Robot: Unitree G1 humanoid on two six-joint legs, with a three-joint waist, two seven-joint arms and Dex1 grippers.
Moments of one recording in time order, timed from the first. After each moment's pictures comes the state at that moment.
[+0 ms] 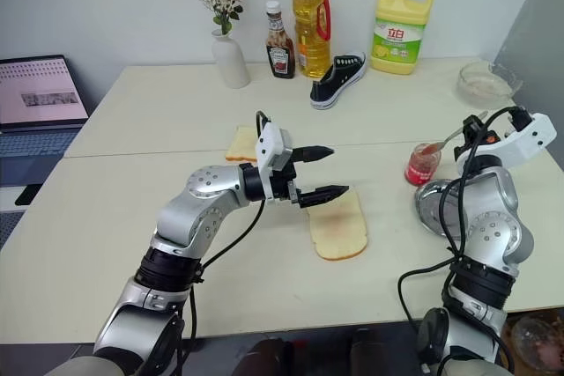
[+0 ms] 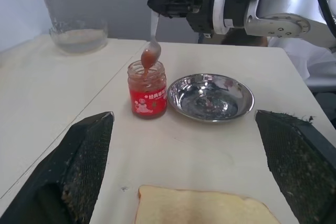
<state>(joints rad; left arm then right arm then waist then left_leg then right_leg) -0.64 0.30 -0.19 0.00 -0.35 0.40 -0.93 -0.57 -0.19 -0.59 -0.12 0.75 0.58 -0.21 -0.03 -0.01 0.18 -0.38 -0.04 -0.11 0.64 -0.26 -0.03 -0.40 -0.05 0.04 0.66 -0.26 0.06</state>
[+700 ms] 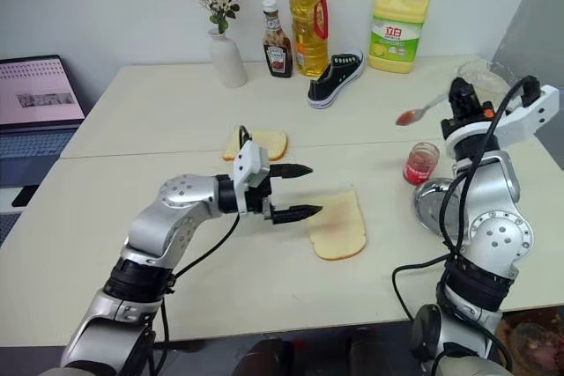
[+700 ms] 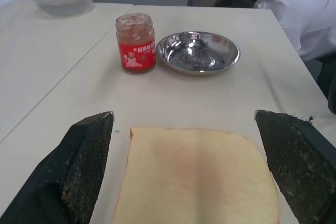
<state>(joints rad) -0.53 0.48 -0.16 -0.05 -0.37 0.38 -1.07 -0.60 -0.15 -0.48 -0.36 1.11 0.66 -0.34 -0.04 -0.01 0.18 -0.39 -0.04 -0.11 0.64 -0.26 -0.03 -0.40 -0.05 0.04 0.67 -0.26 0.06</state>
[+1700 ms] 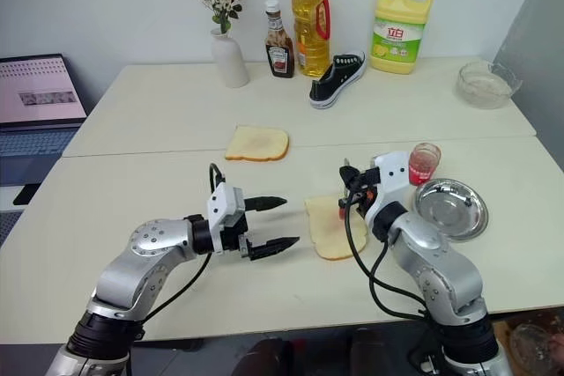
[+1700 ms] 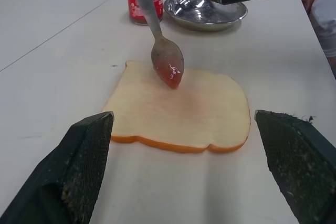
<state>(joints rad) -0.24 0.54 -0.13 -0.21 -0.35 0.32 -0.97 -0.26 -0.34 0.12 -0.46 0.53 0.62 0.13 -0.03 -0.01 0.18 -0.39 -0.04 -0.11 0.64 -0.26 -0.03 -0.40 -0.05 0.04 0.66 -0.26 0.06</state>
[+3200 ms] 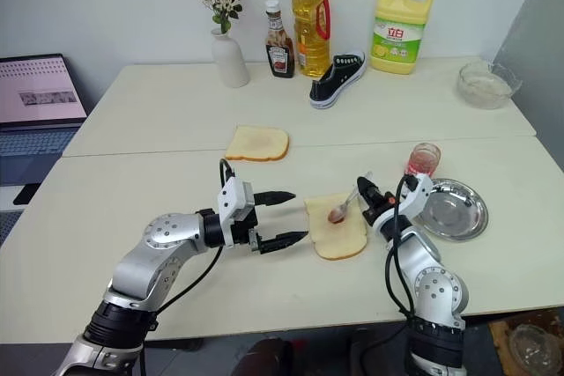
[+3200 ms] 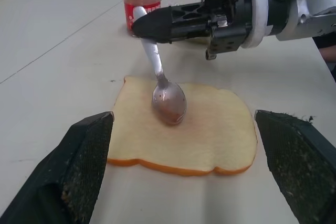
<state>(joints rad) -0.31 0.49 -0.15 -0.16 -0.35 0.30 -0.97 -0.23 0.06 -0.30 -0.24 0.91 0.74 0.04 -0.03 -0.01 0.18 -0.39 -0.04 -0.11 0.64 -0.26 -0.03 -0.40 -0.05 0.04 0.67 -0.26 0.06</state>
